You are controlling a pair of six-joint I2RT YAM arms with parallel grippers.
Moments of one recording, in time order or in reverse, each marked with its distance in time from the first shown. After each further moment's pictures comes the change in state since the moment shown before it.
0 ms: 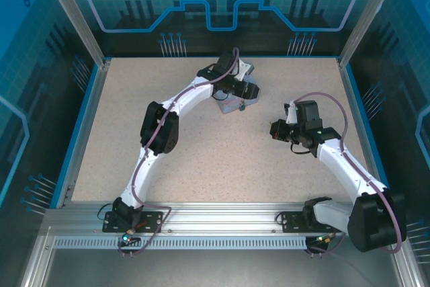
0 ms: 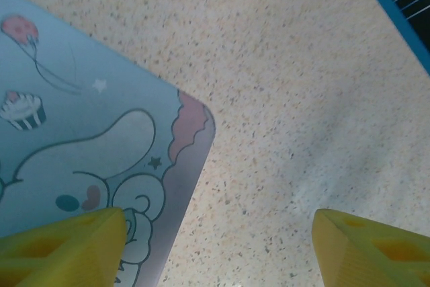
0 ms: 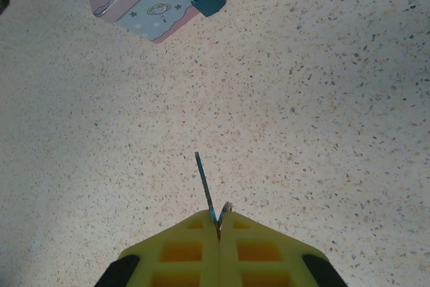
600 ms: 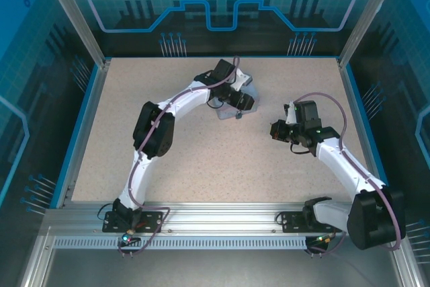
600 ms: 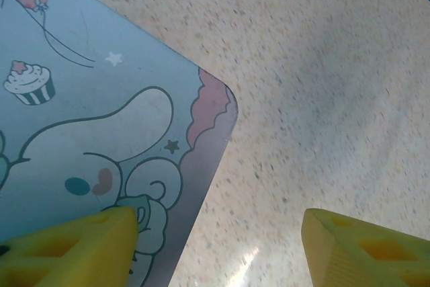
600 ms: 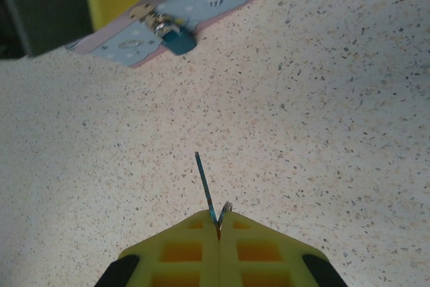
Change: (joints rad) left arm -0.014 -0.150 -0.262 0.008 0.044 0.121; right arm 0.000 0.022 0.000 -0.004 0.017 0.000
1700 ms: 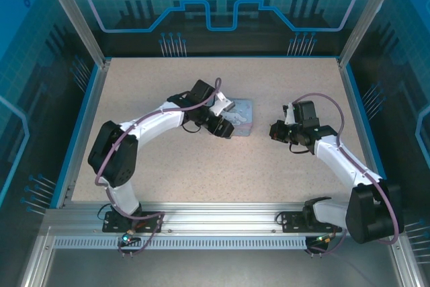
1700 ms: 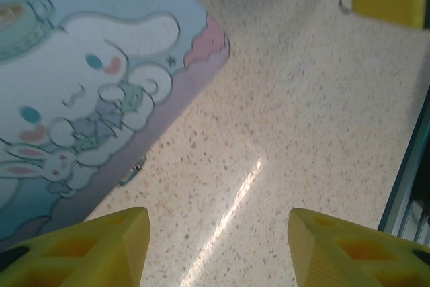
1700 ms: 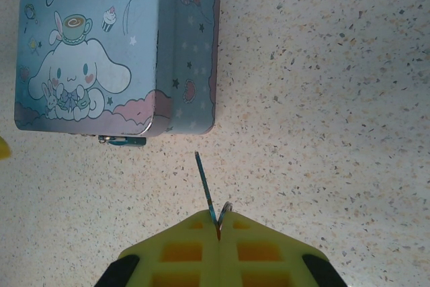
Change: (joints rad) left arm -0.008 -0.523 -0.637 0.040 0.040 0.060; right arm 0.000 0.041 0.000 0.005 0.000 0.012
